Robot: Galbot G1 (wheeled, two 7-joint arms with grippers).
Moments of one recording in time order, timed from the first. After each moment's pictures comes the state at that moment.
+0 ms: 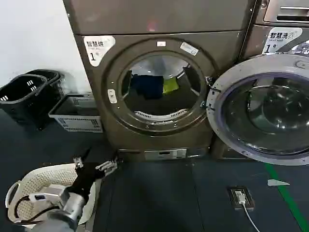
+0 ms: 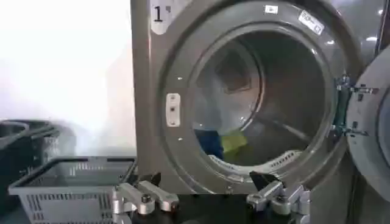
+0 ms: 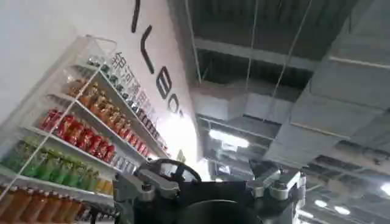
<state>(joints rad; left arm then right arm) 1.49 -1.50 -0.64 -2.48 -0.08 0.64 0.16 -1.83 0.87 2.64 1.79 0.39 -0.42 -0.31</state>
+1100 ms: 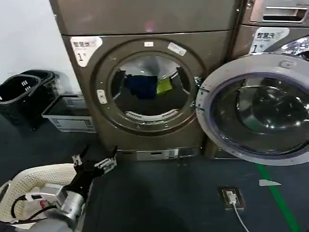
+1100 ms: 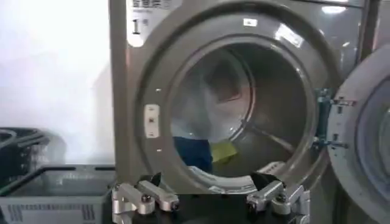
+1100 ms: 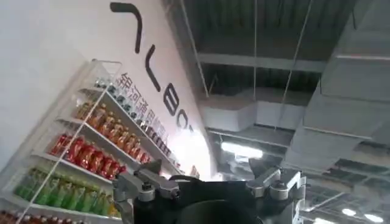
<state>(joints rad) 1.48 -1.51 -0.64 -2.50 -0.08 0.64 0.17 -1.81 0.87 2.63 1.80 0.48 -0.39 -0.30</state>
